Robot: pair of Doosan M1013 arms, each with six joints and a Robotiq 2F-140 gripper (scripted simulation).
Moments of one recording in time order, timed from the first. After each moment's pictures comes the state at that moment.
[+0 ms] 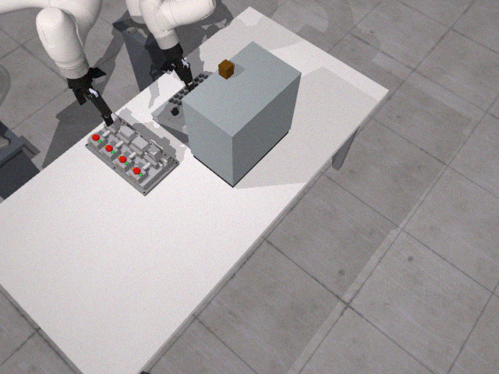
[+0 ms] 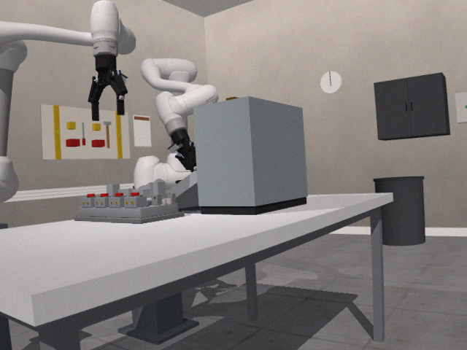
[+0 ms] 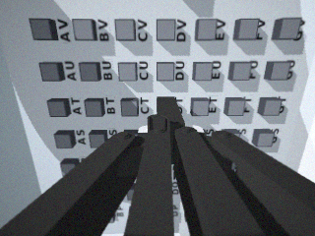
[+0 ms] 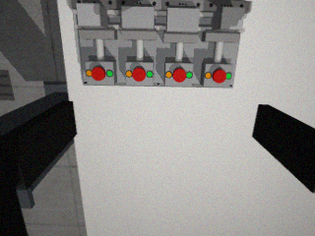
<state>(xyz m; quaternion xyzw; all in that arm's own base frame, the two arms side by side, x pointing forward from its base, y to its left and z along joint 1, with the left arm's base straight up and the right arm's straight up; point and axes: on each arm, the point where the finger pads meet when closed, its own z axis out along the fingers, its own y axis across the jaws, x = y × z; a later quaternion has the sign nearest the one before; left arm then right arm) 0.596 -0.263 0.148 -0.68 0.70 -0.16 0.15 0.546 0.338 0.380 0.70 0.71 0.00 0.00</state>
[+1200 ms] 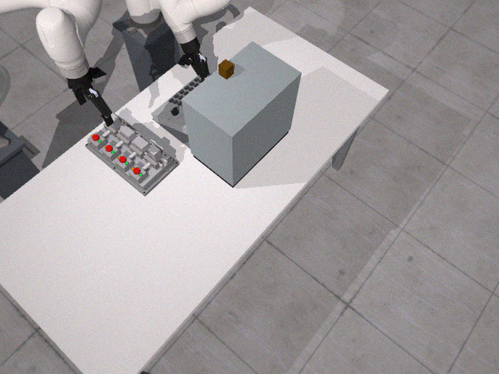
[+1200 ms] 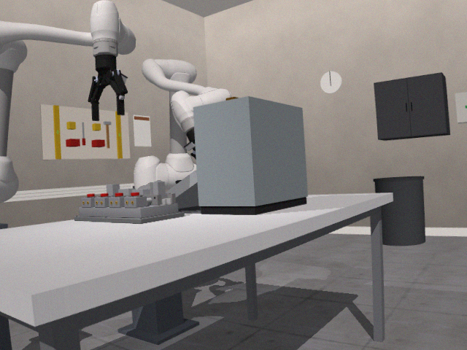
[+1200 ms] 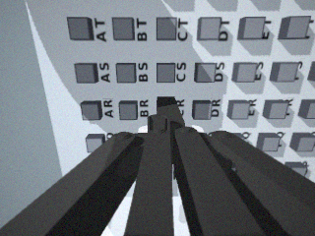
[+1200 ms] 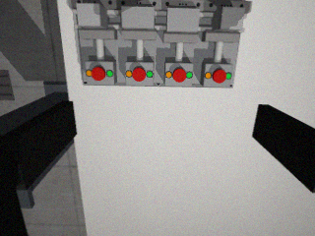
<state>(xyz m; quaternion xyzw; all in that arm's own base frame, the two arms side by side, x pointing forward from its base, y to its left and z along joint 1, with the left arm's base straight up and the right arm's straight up) 0.632 -0.196 0.154 -0.68 0.70 -0.16 0.15 0.546 0.338 0.380 0.70 0.71 0.00 0.00</state>
